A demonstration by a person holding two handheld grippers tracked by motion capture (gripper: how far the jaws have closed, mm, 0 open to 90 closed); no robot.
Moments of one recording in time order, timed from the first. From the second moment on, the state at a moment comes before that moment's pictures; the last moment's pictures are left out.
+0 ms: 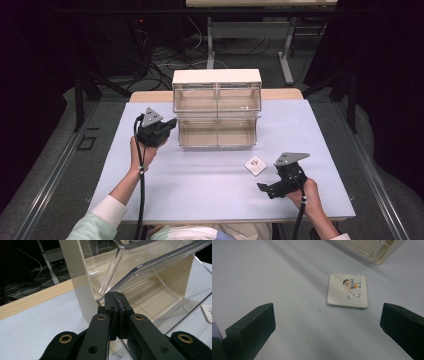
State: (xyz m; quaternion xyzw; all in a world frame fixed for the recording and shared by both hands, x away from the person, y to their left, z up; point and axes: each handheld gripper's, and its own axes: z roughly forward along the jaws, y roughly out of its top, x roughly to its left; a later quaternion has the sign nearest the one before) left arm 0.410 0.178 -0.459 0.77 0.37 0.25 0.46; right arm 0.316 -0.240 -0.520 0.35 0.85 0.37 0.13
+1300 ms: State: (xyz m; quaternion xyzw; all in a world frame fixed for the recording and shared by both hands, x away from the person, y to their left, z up) left arm 0.410 0.178 -0.459 0.77 0.36 0.25 0.46; right arm 0.364 -0.213 -0.539 0.35 0.87 0.33 0.11
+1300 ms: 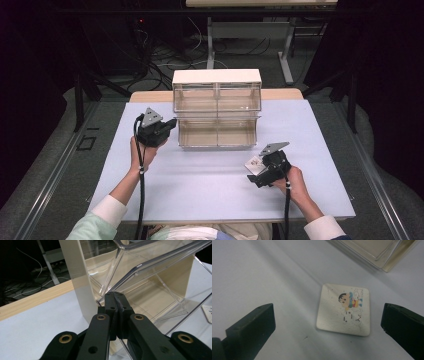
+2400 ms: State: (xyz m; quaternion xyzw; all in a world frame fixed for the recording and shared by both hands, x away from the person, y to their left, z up) left arm 0.411 0.178 -0.459 0.77 0.36 0.25 0.46; right arm 0.385 -0.210 -0.551 0.37 0.87 0.30 0.11
